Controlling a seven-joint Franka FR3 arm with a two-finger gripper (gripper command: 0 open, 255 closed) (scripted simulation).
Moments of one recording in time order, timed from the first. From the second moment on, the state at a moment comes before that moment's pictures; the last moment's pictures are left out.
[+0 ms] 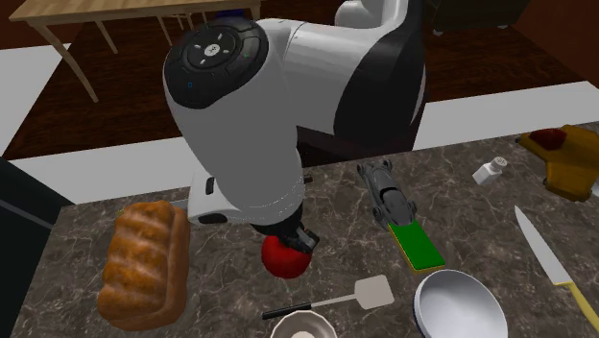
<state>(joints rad) 0.01 0.48 0.05 -1.38 0.05 1.80 0.25</state>
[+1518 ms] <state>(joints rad) 0.08 0.22 0.09 -1.55 0.06 1.73 0.37</state>
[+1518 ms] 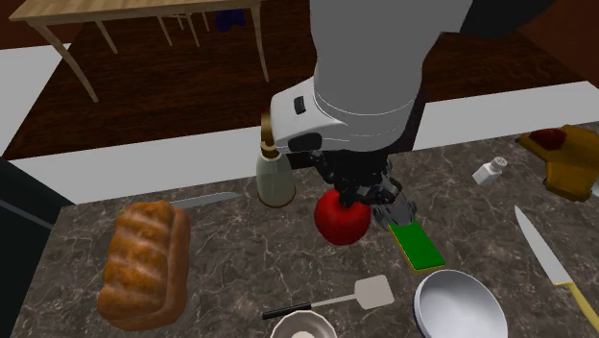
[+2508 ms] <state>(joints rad) 0.23 -0.11 0.23 -1.97 0.12 1.84 0.63</state>
